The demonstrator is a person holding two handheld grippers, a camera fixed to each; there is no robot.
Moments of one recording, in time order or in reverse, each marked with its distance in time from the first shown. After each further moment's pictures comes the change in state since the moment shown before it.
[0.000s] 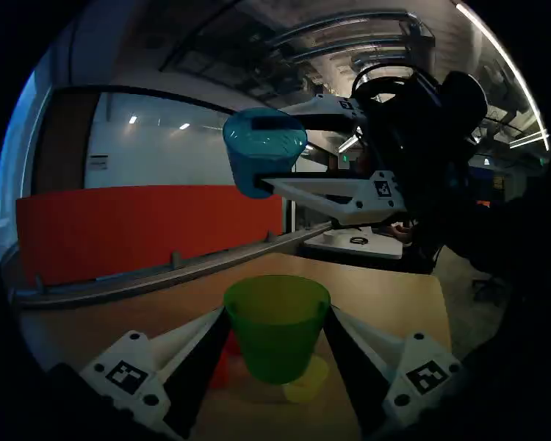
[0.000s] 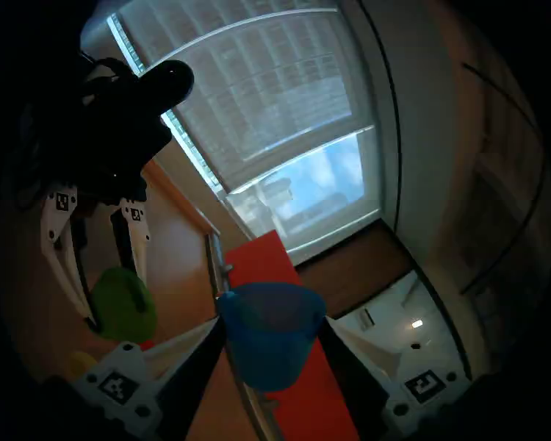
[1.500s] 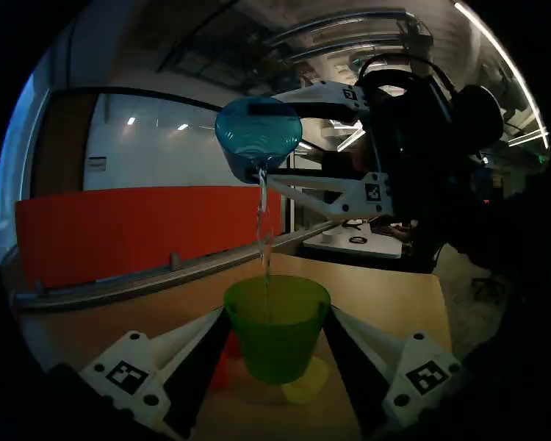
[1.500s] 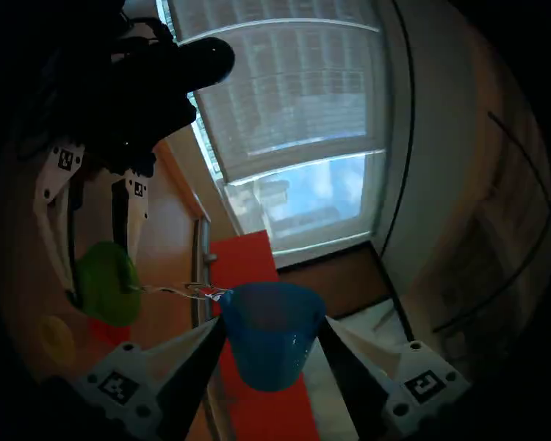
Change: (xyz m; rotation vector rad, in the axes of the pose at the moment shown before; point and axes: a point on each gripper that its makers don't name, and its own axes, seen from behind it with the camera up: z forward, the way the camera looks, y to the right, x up) left arm 0.003 0.001 0.002 -0.005 0.000 0.007; right arm 0.004 0.016 0.006 -0.054 -0.004 -0.219
